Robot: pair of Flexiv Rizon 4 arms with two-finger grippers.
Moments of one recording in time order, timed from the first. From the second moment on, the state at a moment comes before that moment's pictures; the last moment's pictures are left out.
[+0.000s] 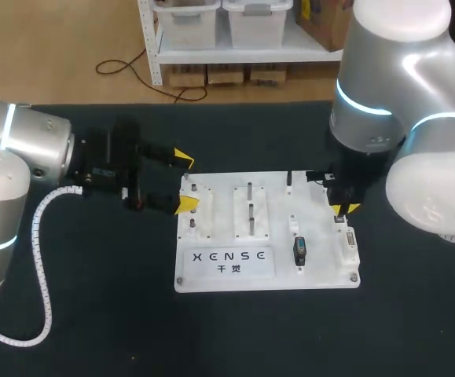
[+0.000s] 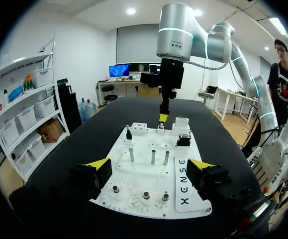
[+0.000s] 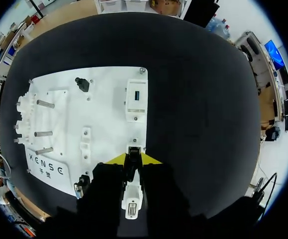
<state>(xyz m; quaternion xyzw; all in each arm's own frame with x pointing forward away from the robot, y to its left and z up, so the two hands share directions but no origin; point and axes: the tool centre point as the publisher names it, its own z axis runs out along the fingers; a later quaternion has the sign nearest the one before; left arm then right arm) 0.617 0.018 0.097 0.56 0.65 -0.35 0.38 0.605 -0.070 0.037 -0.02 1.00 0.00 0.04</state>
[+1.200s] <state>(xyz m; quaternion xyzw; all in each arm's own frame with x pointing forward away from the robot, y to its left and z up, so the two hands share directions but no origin) 0.617 0.018 0.097 0.56 0.65 -0.35 0.38 0.610 -0.068 0.029 -0.03 1.00 0.00 0.03</state>
